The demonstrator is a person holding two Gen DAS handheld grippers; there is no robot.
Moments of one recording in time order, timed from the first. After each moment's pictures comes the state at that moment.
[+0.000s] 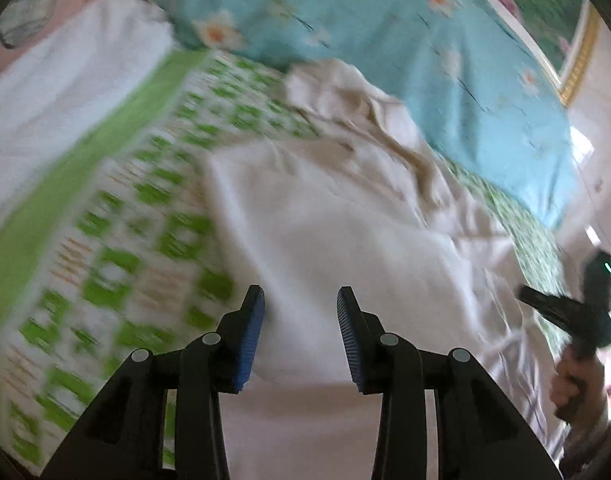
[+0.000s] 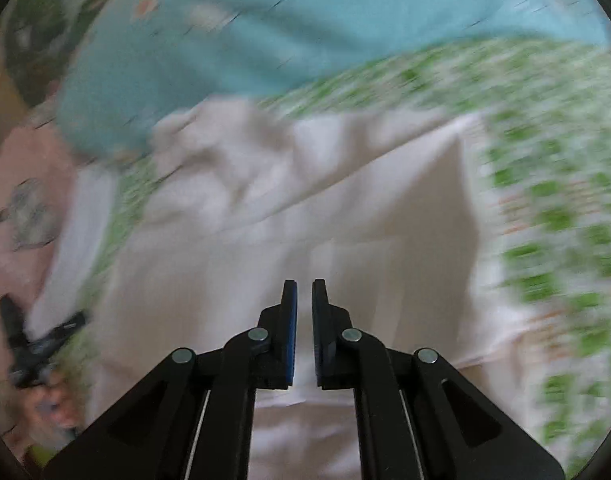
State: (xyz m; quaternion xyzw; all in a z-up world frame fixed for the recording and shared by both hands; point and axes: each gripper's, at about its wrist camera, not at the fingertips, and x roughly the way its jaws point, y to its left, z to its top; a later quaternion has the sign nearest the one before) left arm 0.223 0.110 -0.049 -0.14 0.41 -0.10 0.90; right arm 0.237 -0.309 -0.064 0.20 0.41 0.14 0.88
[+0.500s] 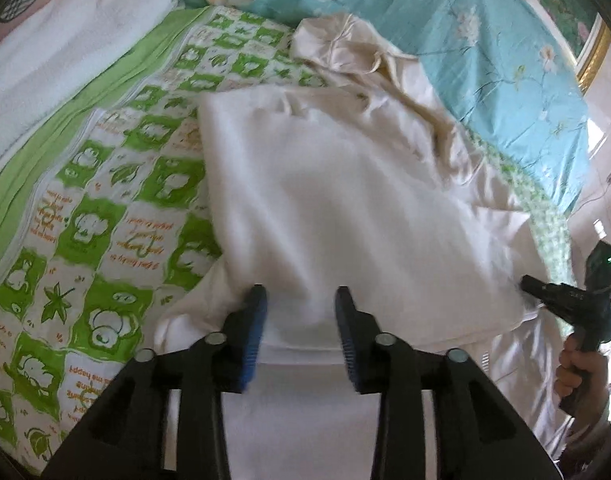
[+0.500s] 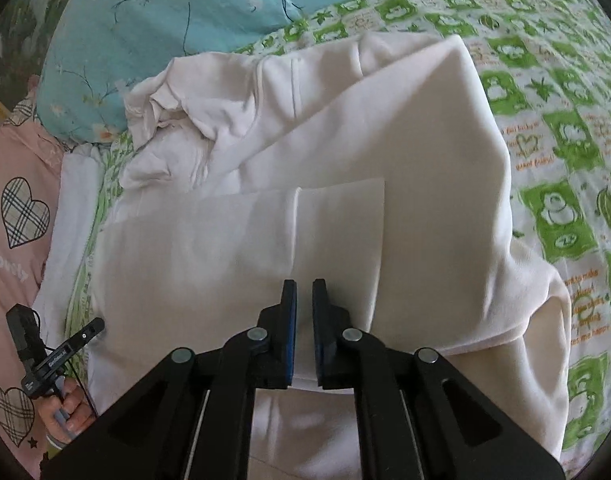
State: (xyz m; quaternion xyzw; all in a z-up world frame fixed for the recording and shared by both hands) left arm 0.234 0.101 -0.069 -0.15 0.45 -0.09 0.87; right arm 0.247 -0.327 -0.097 0.22 0.46 0.12 0.86
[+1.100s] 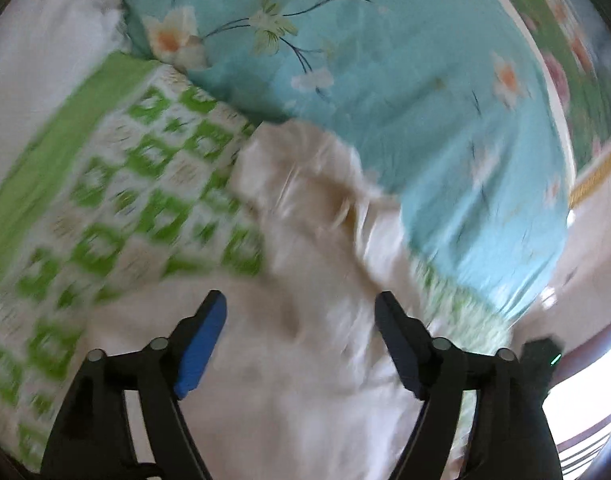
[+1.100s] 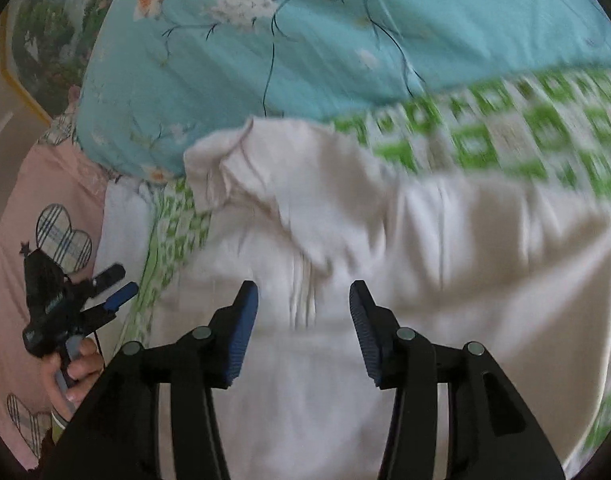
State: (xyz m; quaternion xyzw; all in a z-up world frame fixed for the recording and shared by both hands) left arm 0.438 0.115 0.014 -0.31 0.42 -0.13 0.84; right arm 0.373 -0.267 -0.024 0.22 0.41 0.20 0.86
